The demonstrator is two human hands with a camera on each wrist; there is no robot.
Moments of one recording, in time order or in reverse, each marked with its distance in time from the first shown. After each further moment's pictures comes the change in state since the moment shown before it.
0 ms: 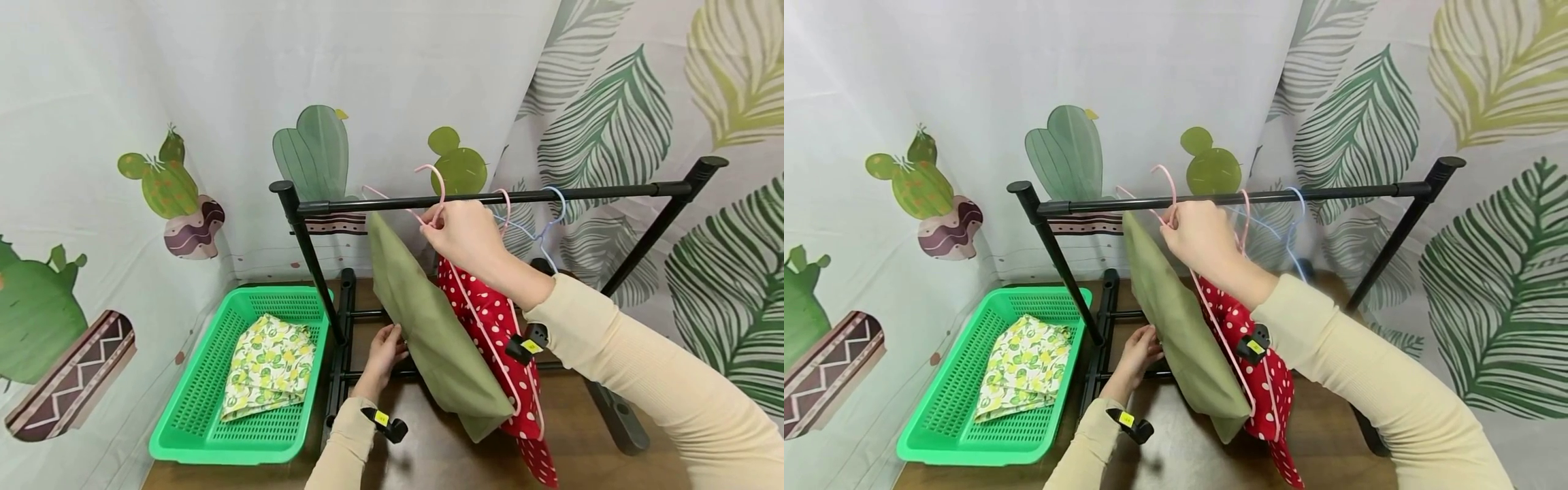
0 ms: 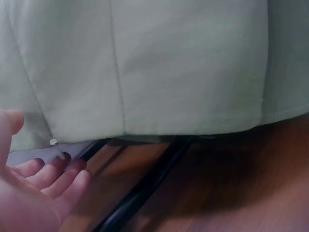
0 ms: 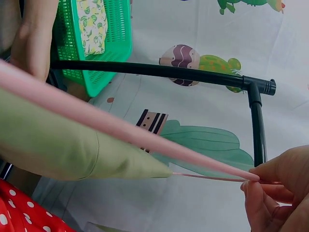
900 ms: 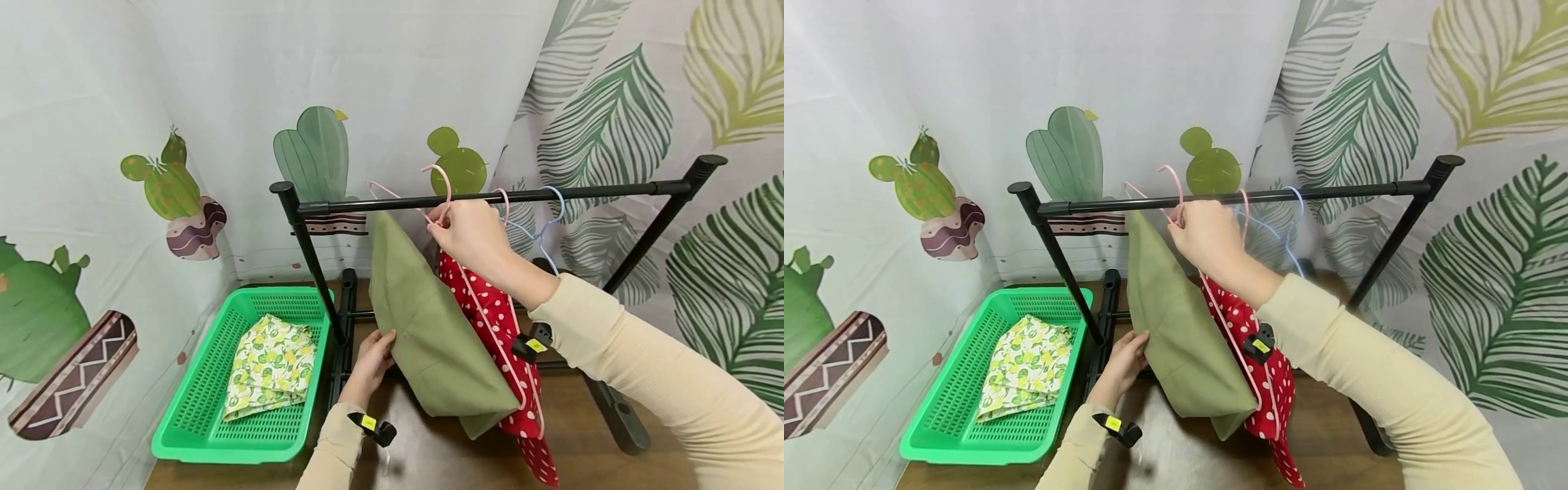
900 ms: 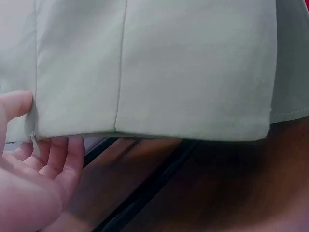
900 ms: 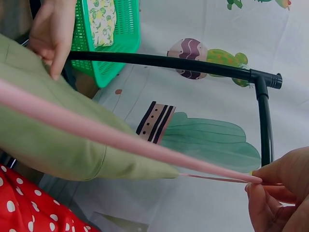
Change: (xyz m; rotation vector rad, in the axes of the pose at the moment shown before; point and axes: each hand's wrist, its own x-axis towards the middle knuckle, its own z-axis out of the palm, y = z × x) left_hand -0.011 0.012 -0.019 -0.163 -0.063 -0.018; right_hand -0.004 0.008 -0.003 -0.034 0.029 -0.002
